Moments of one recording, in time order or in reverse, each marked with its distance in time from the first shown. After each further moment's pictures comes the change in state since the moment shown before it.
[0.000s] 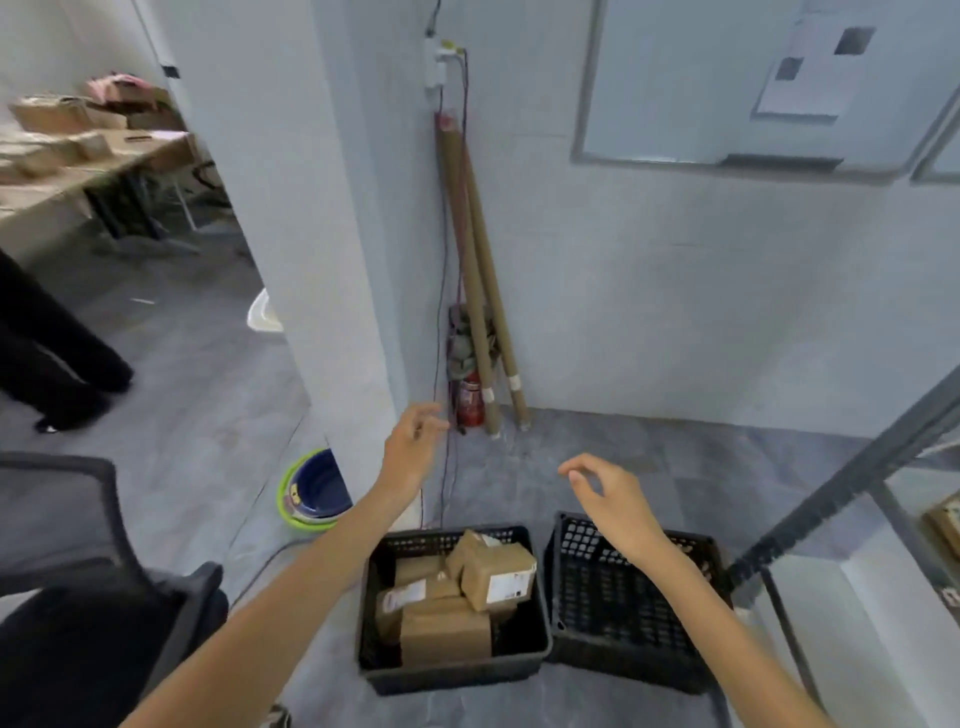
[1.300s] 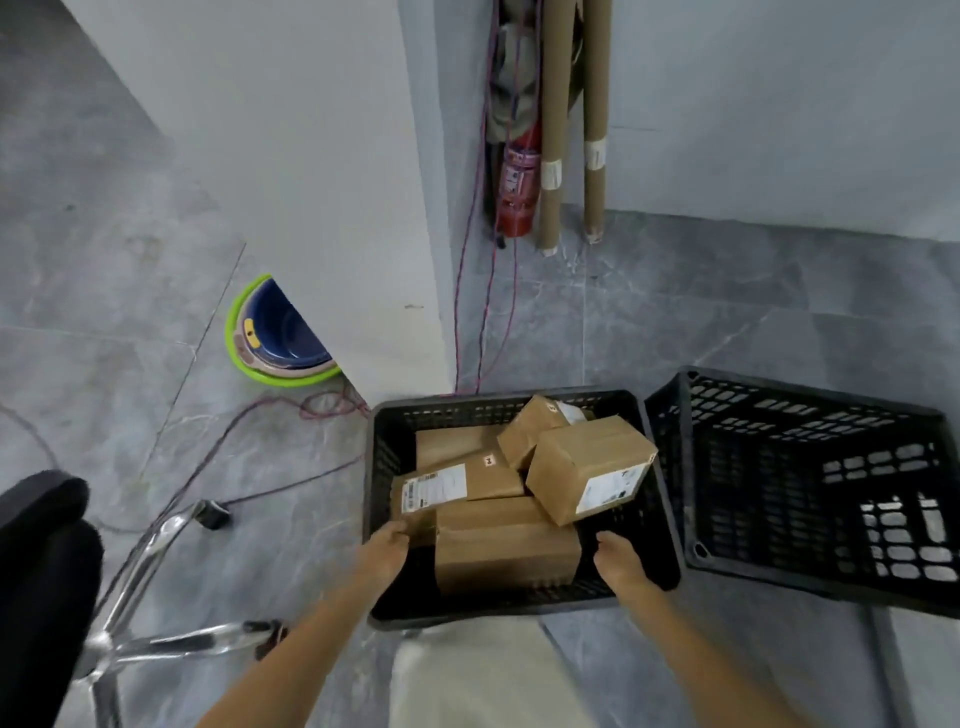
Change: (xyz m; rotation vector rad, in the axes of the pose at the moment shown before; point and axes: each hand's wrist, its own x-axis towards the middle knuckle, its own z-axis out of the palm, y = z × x) left_hand 0.085 -0.652 -0.011 0.168 -0.091 -0.958; right_hand 0.114 0.438 0.474 0.078 -0.267 1.047
